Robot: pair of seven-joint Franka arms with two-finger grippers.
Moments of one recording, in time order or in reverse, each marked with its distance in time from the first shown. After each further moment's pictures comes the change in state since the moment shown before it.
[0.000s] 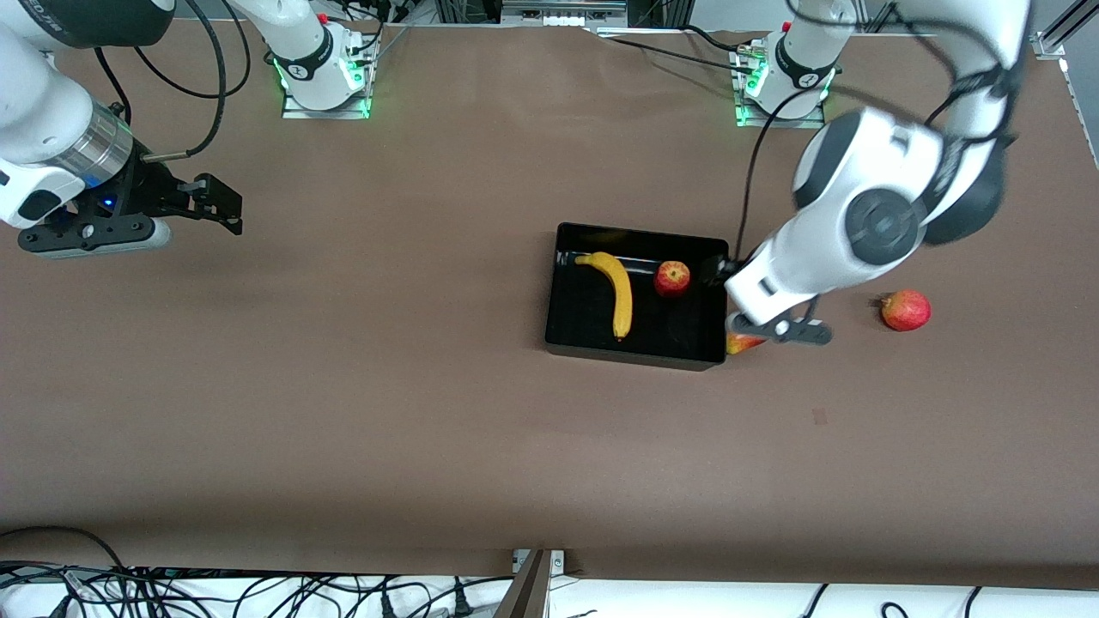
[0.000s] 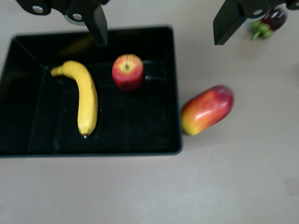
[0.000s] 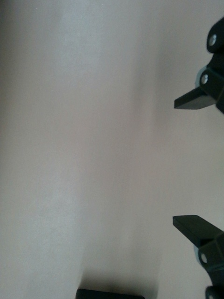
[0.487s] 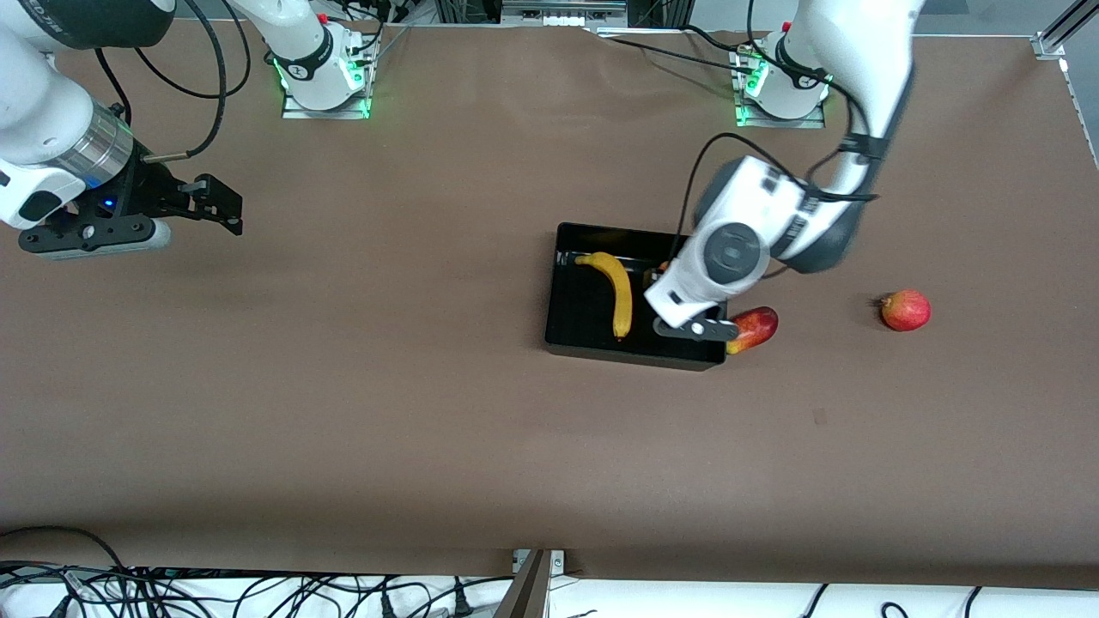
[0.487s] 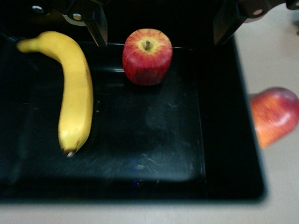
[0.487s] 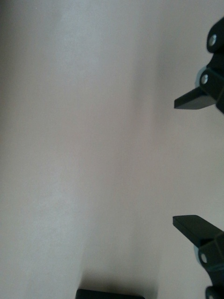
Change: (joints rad) left arm -0.169 0.052 -0.004 -0.207 0.145 0.200 -0.271; right arm 0.000 0.001 0.000 0.000 0.000 0.000 0.000
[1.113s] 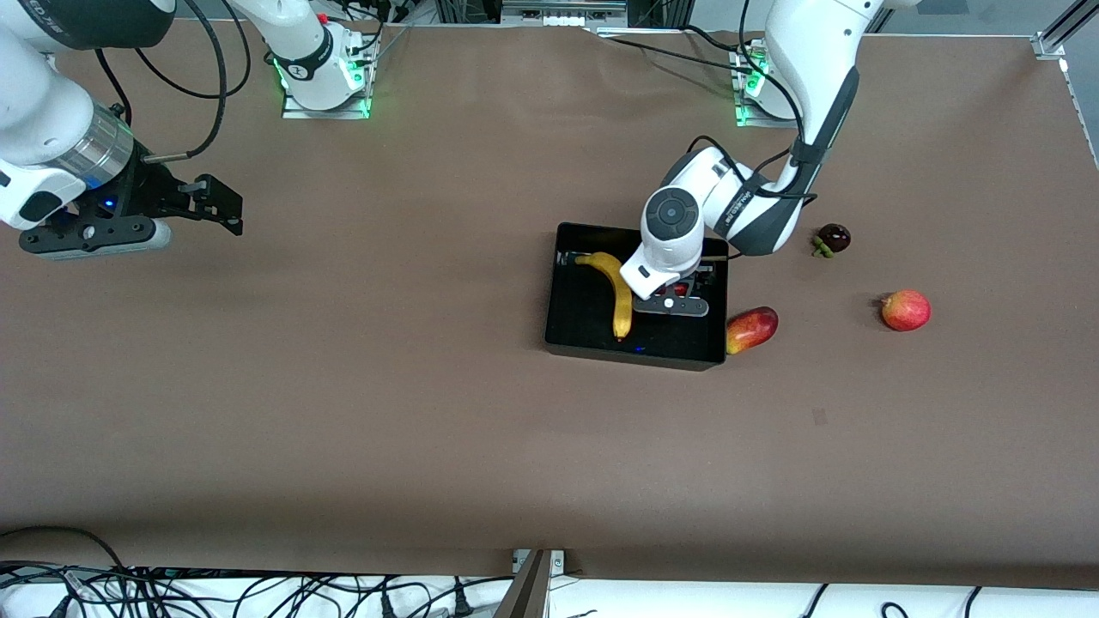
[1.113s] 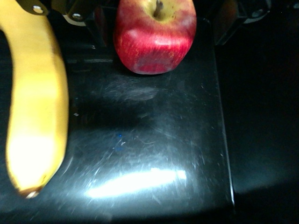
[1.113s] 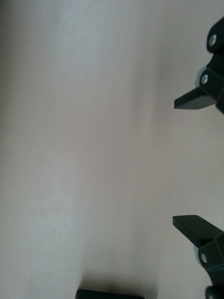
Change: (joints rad) left arm -0.034 -0.002 0.009 -0.250 0.125 0.320 -0.100; right arm 0.000 0.001 0.000 0.000 0.000 0.000 0.000
